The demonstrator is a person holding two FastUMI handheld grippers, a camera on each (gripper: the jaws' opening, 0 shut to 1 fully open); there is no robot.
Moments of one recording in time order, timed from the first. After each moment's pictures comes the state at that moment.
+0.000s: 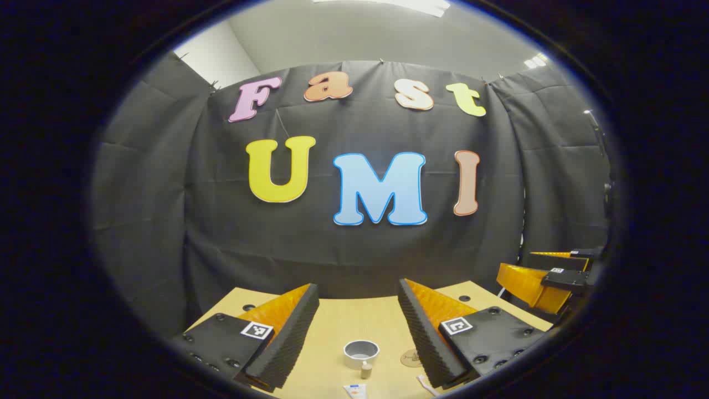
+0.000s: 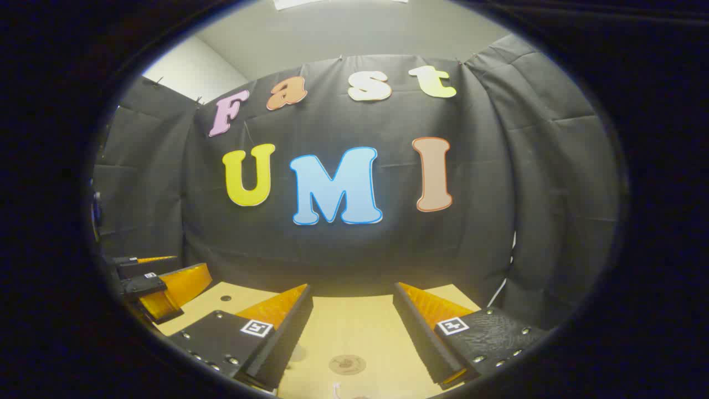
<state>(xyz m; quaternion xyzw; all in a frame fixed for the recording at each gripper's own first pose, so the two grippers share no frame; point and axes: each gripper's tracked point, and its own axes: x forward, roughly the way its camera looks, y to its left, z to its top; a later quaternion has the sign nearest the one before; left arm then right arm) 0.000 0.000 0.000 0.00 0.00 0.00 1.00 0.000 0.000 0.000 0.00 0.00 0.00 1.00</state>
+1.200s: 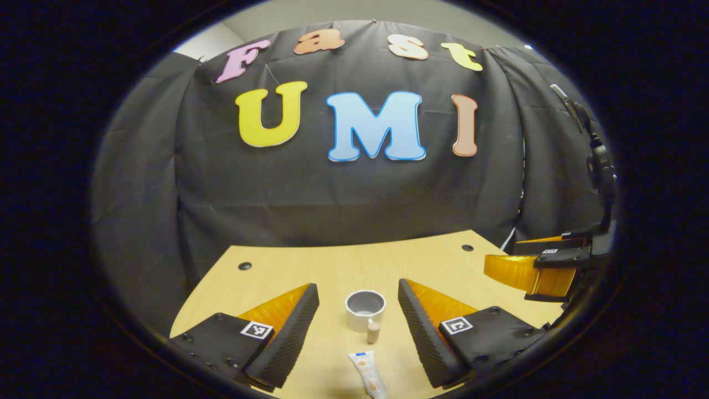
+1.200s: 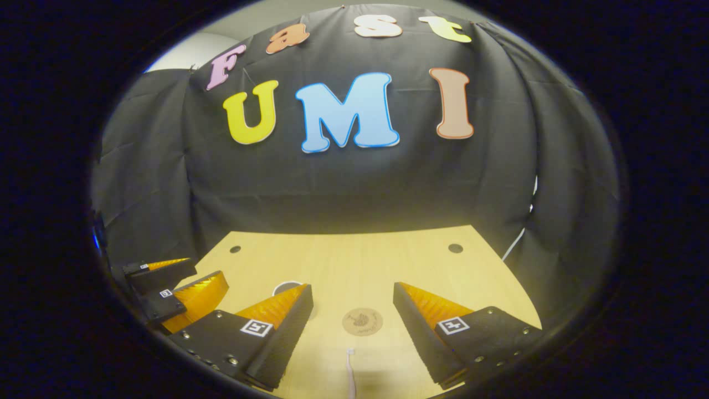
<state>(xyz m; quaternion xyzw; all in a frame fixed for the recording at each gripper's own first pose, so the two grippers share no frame) -0.038 0.010 -0.080 0.01 0.15 0.00 0.99 0.003 0.022 -0.120 0.00 0.21 0.03 0.98</state>
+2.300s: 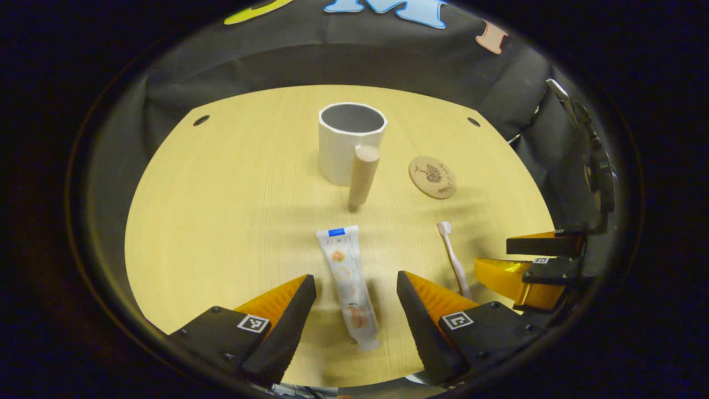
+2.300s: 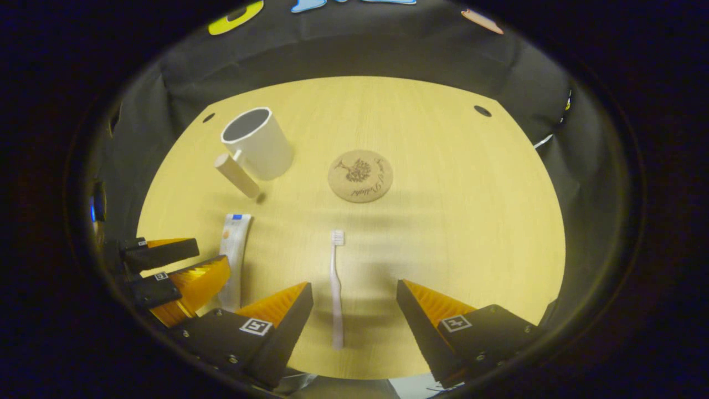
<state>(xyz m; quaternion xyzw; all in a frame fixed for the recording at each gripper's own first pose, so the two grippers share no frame) -0.149 -0.006 -0.190 -0.06 0.51 -0.03 0.86 -0.062 0.012 -0.331 -0.03 0.55 0.03 0.83</state>
